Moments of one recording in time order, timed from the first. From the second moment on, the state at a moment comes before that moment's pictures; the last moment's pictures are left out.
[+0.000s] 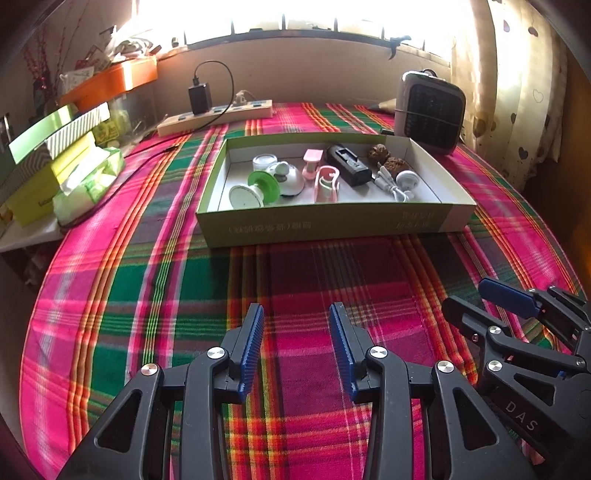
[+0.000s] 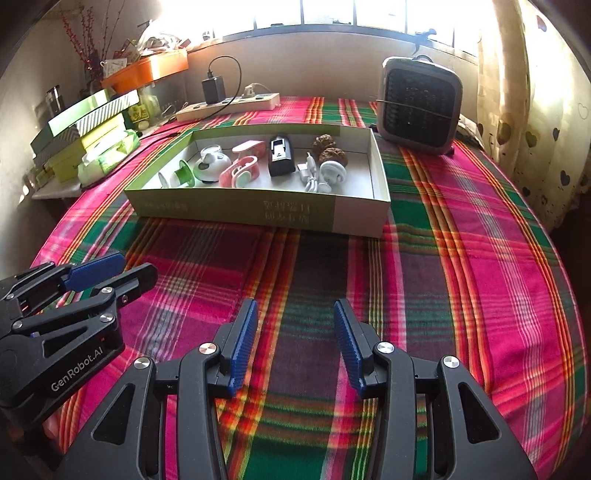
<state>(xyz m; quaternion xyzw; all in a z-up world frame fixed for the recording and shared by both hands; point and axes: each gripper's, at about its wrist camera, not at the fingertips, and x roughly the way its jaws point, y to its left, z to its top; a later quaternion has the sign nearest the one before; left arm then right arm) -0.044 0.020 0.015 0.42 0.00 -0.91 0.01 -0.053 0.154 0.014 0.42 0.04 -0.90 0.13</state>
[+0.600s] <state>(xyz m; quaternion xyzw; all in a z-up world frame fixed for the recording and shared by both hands) -0.031 0.024 0.009 0.43 0.00 -0.91 0.01 -0.036 0.152 0.008 0.41 0.06 -0.90 0.12</state>
